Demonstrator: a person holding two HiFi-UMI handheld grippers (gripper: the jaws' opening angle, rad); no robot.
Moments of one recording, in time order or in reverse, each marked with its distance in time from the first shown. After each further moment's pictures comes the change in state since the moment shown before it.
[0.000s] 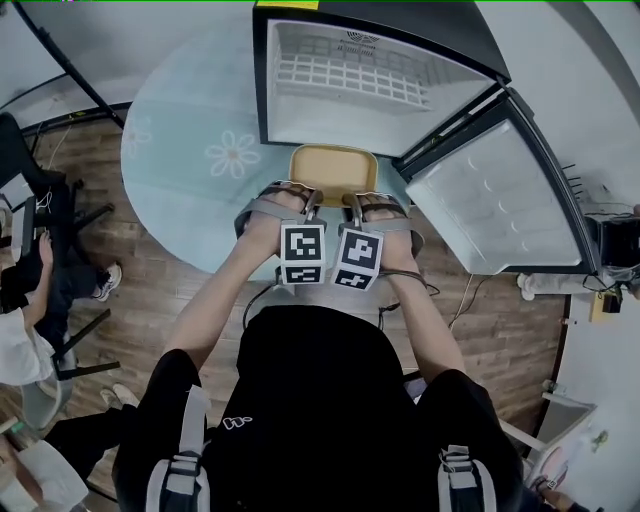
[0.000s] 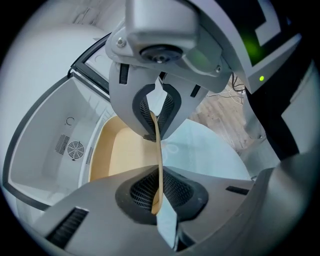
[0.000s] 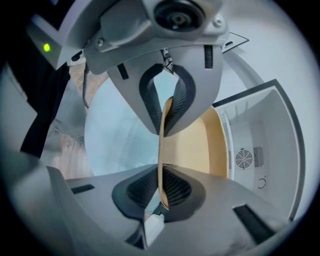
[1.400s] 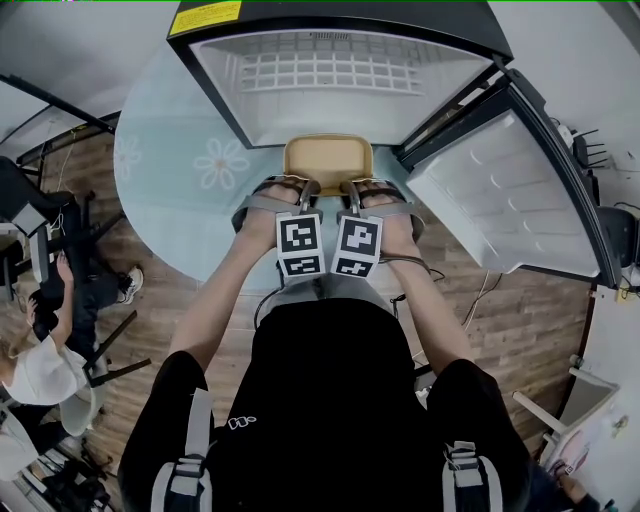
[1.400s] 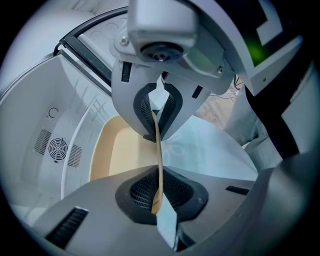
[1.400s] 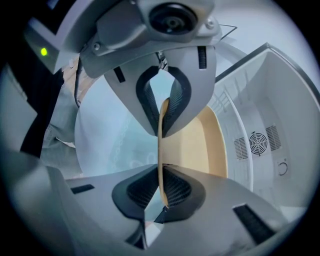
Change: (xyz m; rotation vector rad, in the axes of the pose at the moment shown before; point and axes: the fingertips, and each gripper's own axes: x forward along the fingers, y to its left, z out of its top) left arm 0.061 0.019 -0.008 -0.018 0.029 -0.110; right arm 0.058 -0.019 -0.020 0.084 -0.056 0.084
